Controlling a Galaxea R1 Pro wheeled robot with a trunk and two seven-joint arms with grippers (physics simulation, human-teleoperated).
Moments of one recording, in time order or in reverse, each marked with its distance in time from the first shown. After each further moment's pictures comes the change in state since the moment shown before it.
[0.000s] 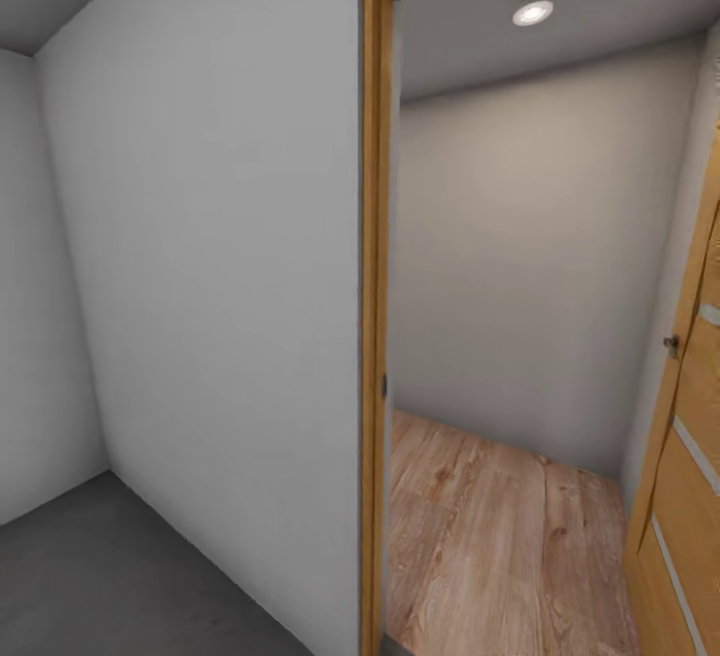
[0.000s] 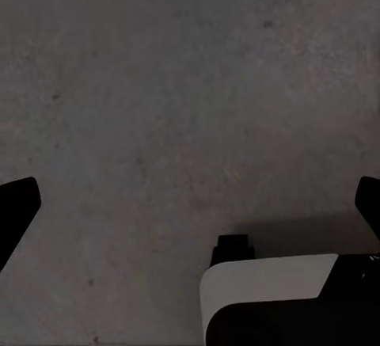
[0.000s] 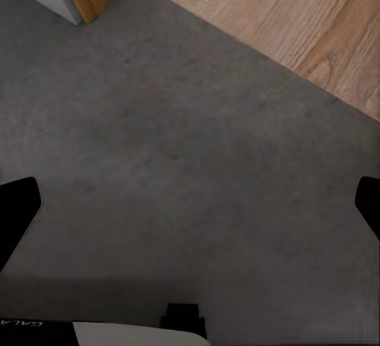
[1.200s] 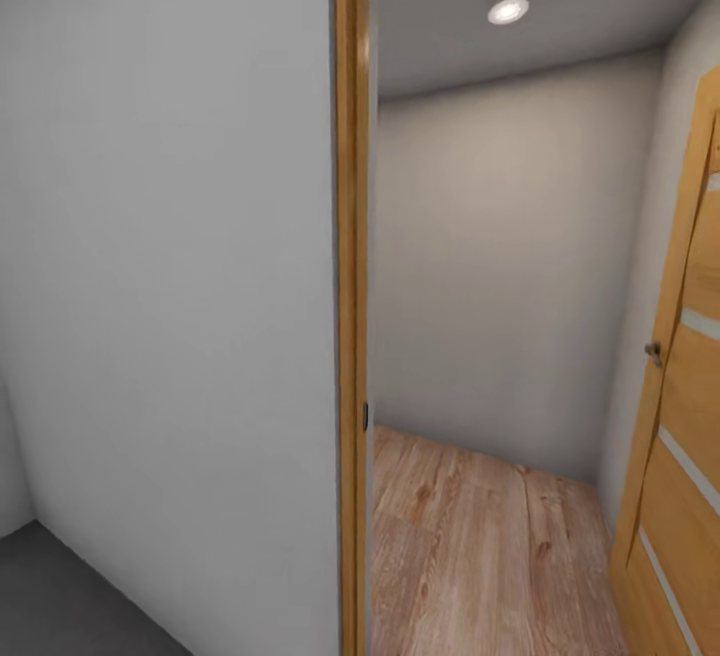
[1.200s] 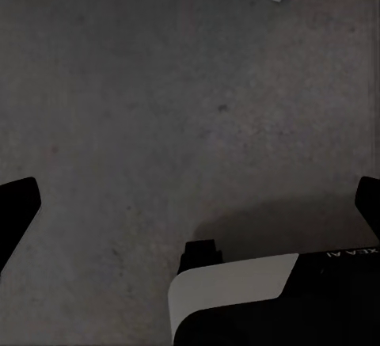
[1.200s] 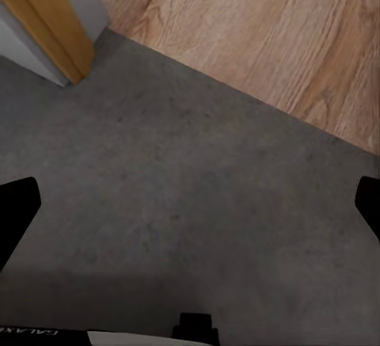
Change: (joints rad) left arm 0.000 -0.005 -0.001 0.000 0.000 0.001 -0.095; right arm 0.000 0.020 0.000 0.000 -0.001 0.001 -0.001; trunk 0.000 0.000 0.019
